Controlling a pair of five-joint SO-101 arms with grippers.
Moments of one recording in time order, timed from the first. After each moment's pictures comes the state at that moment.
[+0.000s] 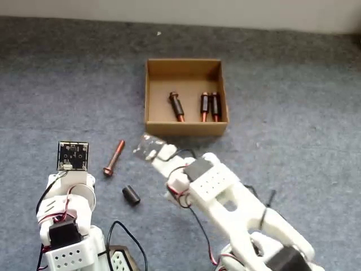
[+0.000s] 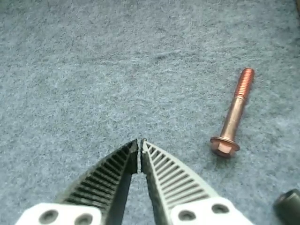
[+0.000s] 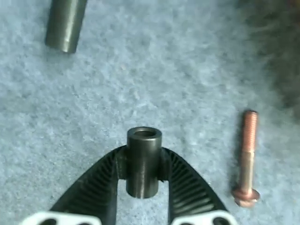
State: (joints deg) left arm -23.5 -103.9 92.1 64.4 -13.4; right arm -44.3 -27.3 47.1 64.0 22.6
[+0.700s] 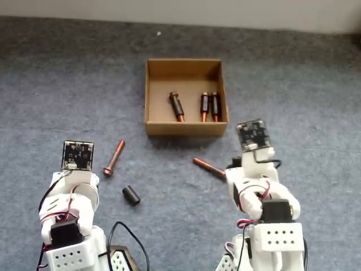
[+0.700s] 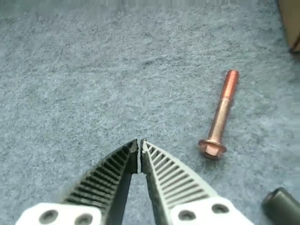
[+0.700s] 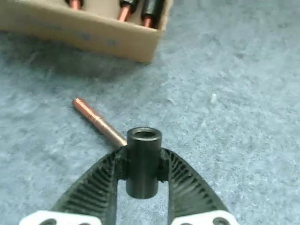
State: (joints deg) left arm -20.5 -103.9 91.6 64.4 -13.4; right arm -7.2 -72.5 69.1 60.3 13.1
